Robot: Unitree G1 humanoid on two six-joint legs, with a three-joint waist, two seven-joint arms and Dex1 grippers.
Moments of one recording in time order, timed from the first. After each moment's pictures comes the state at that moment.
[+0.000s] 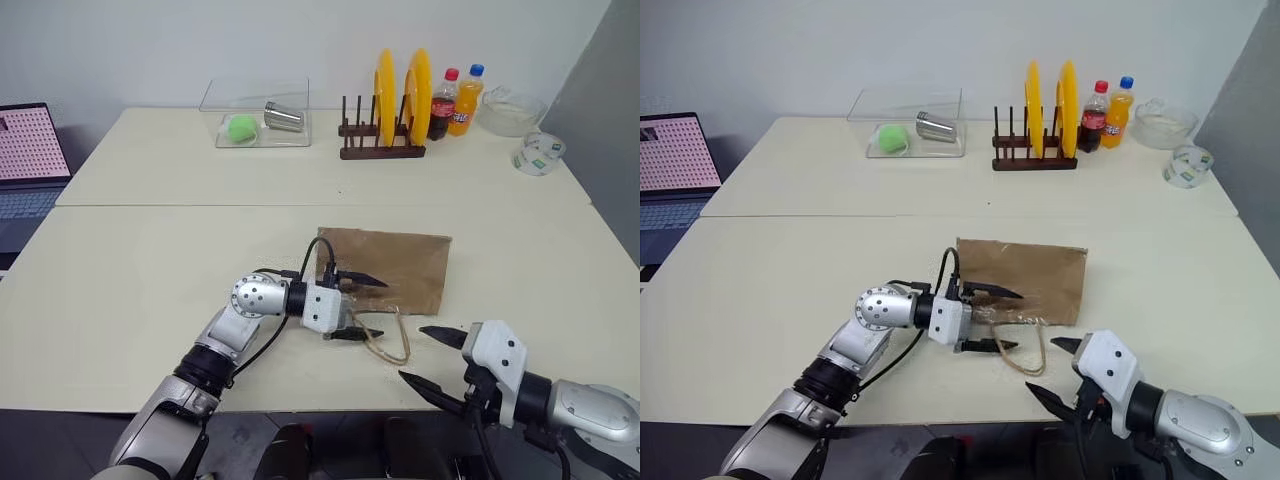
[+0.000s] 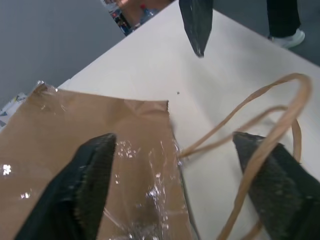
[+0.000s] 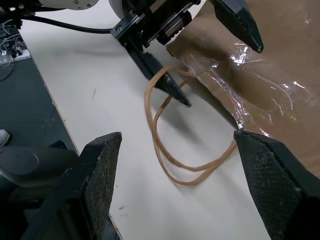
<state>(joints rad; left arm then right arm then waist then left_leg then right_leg) -0.52 0.41 -0.38 0.21 -0.11 -0.45 -1.15 0.37 -0.97 0.00 -0.96 0.66 0.51 0.35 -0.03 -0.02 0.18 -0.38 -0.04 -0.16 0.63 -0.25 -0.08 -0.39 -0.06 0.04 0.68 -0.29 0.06</state>
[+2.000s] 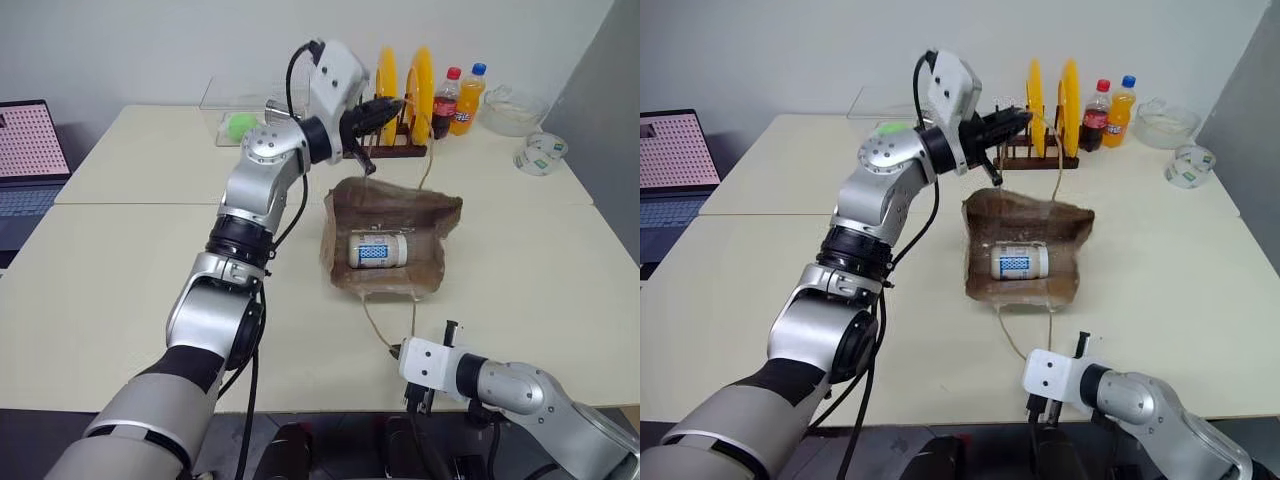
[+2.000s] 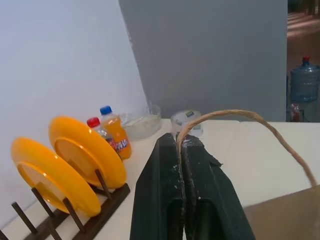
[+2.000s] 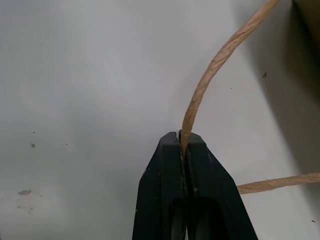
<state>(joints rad) -1.22 0.21 -0.07 0.64 -0.21 0.10 -0.78 -0.01 -0.87 0.53 -0.75 -0.08 0.59 0.50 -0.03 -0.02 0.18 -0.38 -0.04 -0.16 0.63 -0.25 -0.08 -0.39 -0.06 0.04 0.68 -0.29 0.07</state>
